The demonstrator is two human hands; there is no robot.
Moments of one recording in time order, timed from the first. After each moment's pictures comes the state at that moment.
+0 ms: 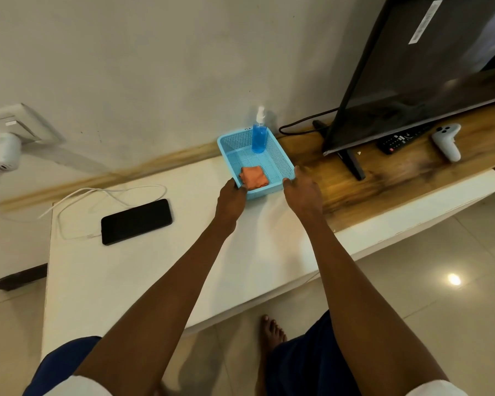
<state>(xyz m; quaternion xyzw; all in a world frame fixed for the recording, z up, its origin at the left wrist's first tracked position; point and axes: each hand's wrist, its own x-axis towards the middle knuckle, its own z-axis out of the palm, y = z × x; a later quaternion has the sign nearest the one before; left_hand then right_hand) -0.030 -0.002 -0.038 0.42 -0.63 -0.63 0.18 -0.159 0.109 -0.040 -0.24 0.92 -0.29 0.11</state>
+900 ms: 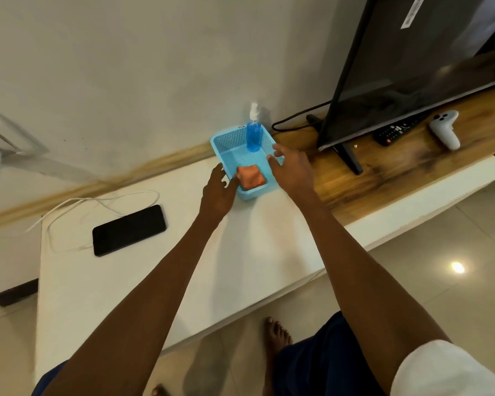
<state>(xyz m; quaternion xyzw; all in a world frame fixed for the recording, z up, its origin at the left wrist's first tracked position) -0.025 -0.025 -0.030 0.39 -0.74 -0.53 0.16 -0.193 0.071 -0.035 -0.31 0.90 -0.31 0.03</state>
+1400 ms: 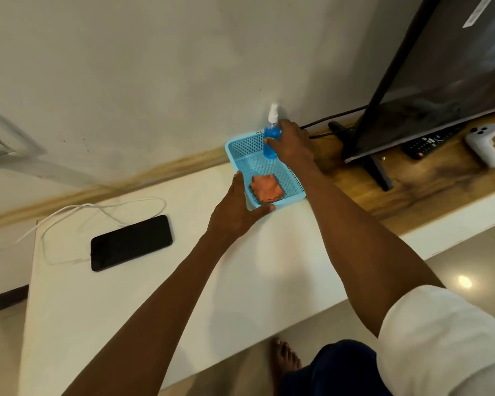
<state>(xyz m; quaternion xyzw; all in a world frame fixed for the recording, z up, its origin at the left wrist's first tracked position) -0.029 -0.040 -0.045 0.23 -0.83 -0.49 0.14 -0.258 -0.034 -0.042 -0.35 0.89 -0.28 0.02</state>
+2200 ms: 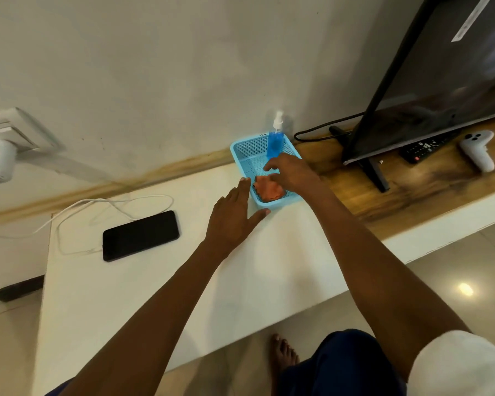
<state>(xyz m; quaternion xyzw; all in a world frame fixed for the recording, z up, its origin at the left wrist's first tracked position) -0.002 -0.027 -0.043 0.29 -0.92 -0.25 0.10 -0.216 0.010 -0.039 -0.48 0.86 -0.15 0.11</state>
